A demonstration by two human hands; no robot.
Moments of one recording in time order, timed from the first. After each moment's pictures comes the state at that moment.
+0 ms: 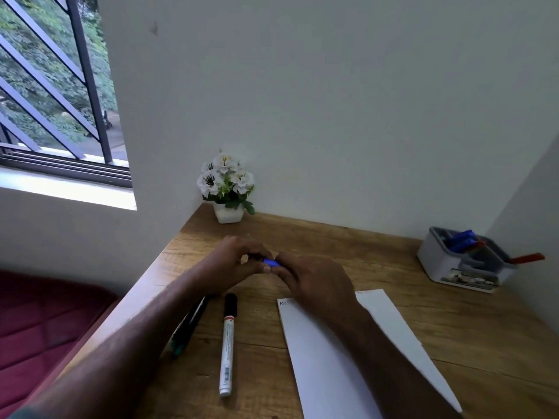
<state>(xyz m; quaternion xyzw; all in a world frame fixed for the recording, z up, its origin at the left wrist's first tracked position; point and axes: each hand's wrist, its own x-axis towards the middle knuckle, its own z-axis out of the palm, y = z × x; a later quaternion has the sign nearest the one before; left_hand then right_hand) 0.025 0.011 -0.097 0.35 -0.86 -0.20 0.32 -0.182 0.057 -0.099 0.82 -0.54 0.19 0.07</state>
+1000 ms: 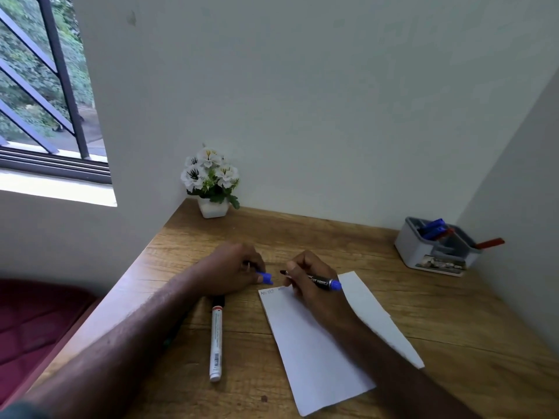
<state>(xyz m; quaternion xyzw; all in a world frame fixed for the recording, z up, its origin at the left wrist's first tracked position) 0.006 0.015 -0.102 0.39 -0.89 -0.16 0.16 -0.201 0.095 -0.120 0.66 -0.52 0.47 -0.29</state>
